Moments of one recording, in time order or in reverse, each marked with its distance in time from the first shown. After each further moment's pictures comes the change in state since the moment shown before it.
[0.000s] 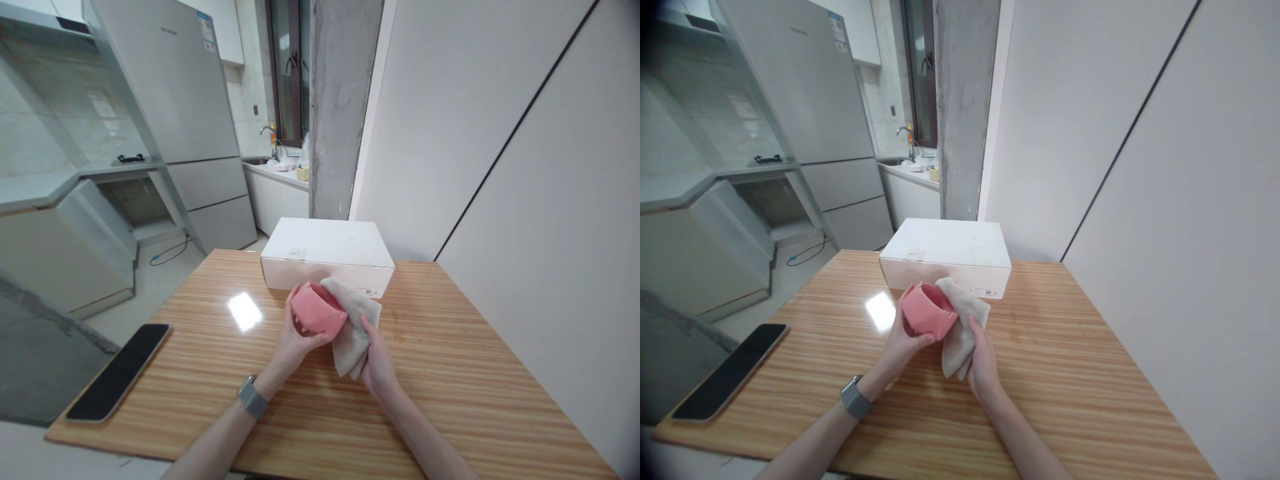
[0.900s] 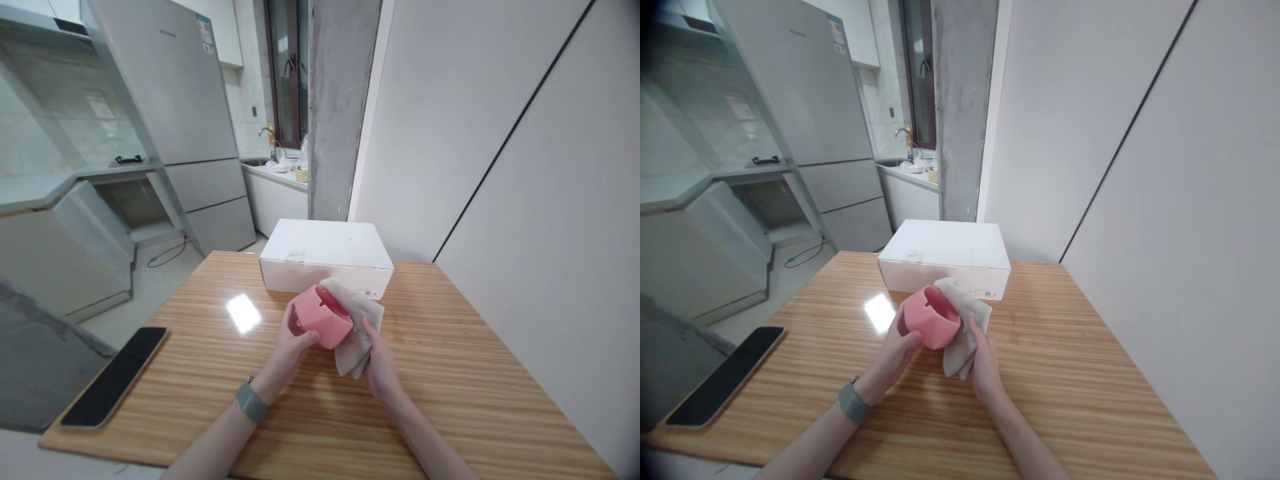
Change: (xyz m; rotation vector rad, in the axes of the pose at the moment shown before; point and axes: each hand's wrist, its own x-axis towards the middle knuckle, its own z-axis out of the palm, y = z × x) left_hand 0.001 0.002 -0.004 -0.206 -0.092 -0.026; right_hand 0.001 -0.003 -0.005 -0.133 -0.008 -0.100
